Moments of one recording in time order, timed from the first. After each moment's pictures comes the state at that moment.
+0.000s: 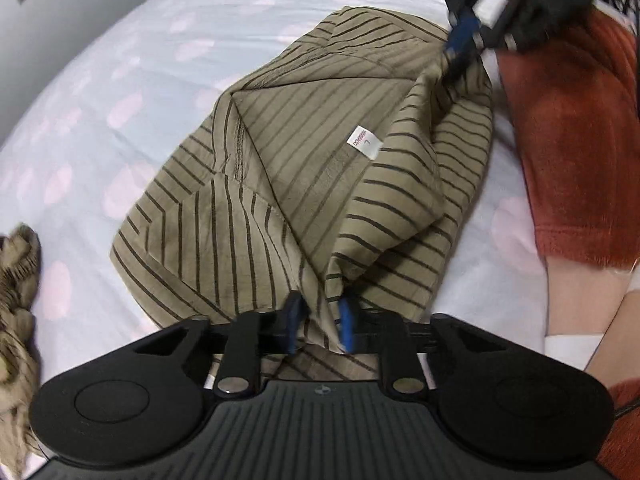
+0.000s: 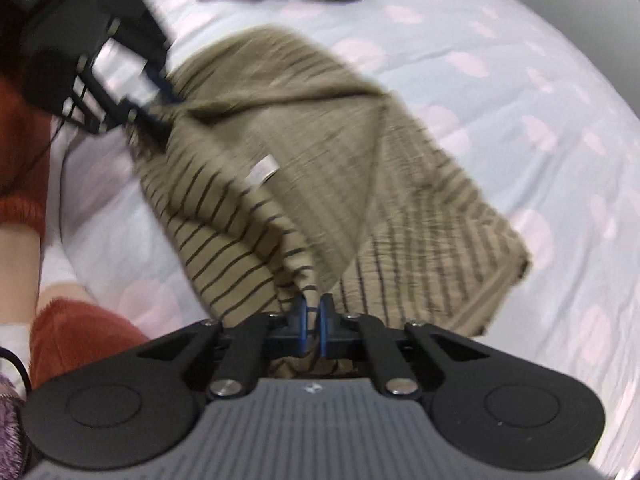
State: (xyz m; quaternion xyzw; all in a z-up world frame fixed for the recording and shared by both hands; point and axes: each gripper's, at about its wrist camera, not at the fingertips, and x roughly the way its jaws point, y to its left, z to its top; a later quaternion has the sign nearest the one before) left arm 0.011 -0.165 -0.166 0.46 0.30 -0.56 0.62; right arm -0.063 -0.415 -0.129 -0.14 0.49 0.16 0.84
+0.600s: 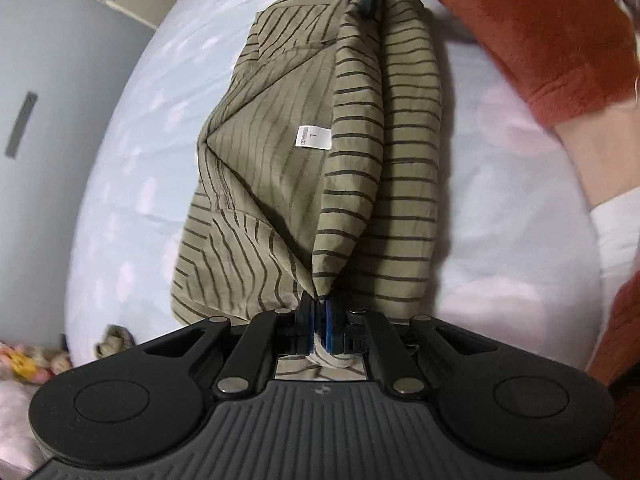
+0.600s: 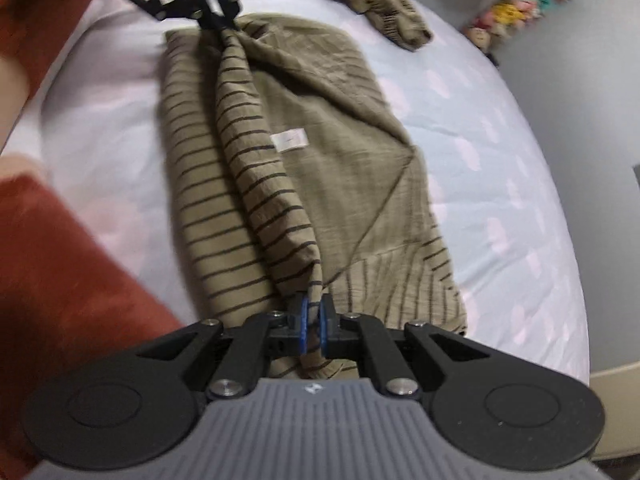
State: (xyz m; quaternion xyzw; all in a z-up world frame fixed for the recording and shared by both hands) left arm -0.036 -0.158 -0.188 0.61 0.15 -0.52 0.58; right arm -0.106 -0.370 -0.150 -0.41 0.42 0.17 0.80
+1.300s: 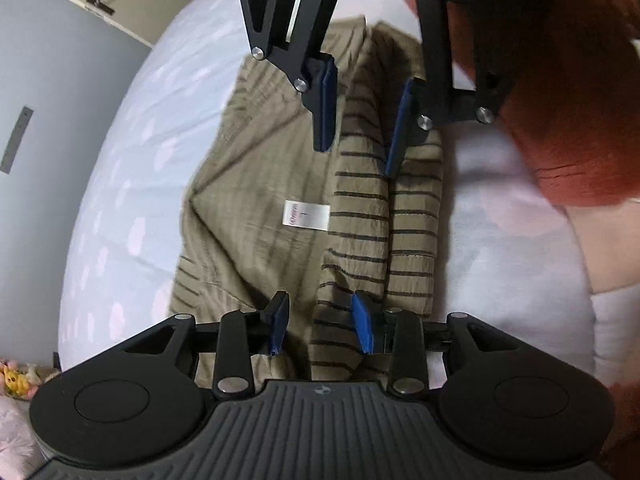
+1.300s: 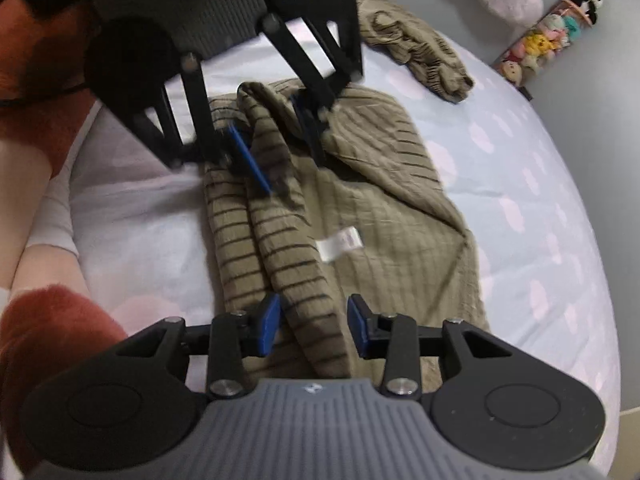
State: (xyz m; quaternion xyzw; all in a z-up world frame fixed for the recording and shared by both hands) left arm -0.058 -0.205 -0.194 0.60 0.12 -0.54 0.58; right arm -0.083 -0.315 -0.154 -0.38 0.39 0.24 0.80
